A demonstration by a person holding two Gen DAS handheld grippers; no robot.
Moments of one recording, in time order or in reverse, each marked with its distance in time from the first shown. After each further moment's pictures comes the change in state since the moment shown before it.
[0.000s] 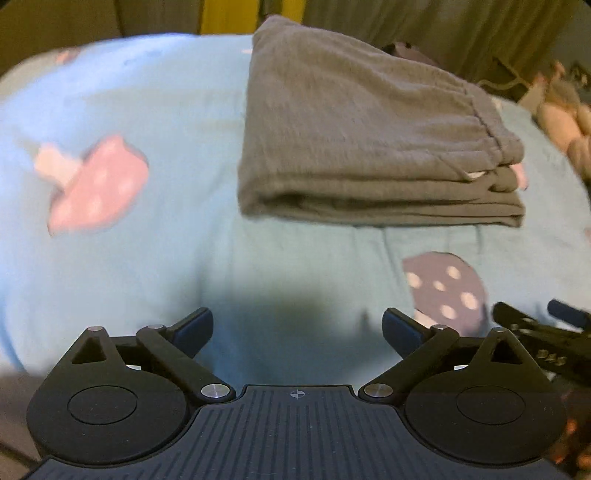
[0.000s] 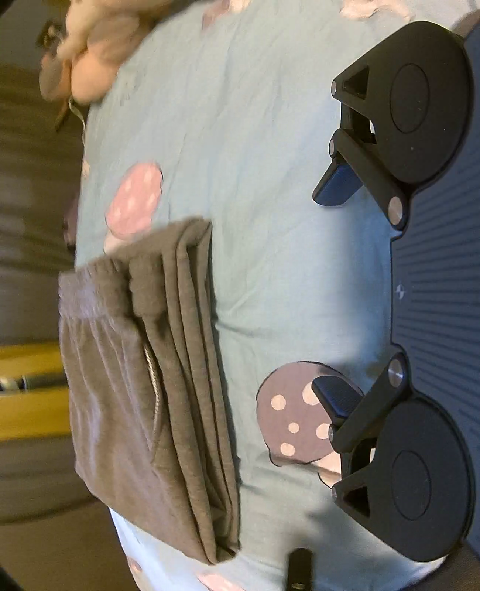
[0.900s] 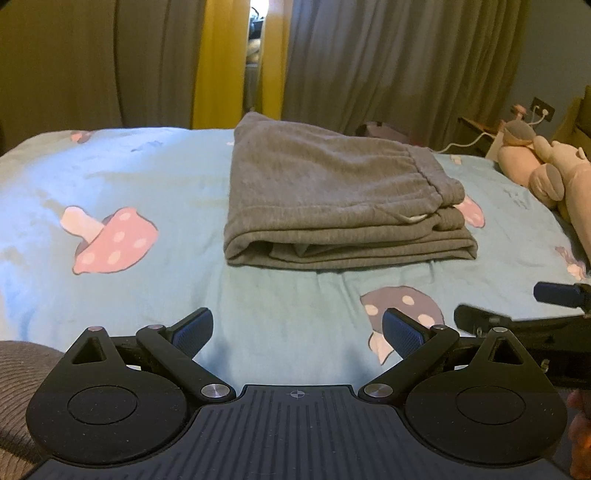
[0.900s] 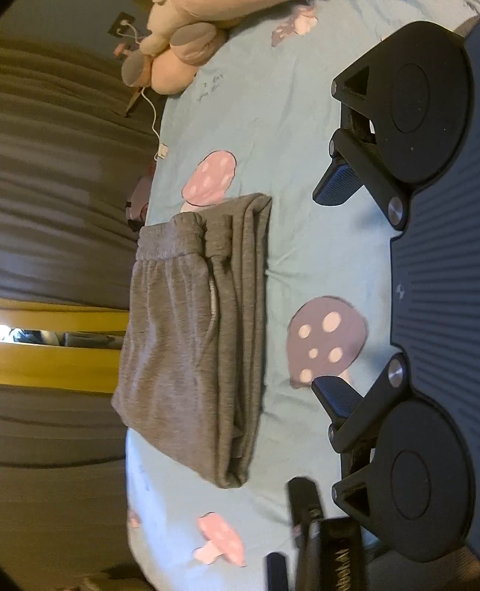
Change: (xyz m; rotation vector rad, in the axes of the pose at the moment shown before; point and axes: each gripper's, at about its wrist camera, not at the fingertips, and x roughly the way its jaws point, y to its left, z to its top) left arm -0.056 -0.028 -0.038 0.094 -0.323 0.007; right arm -0.061 0.045 0.001 -0.126 -0.161 0.024
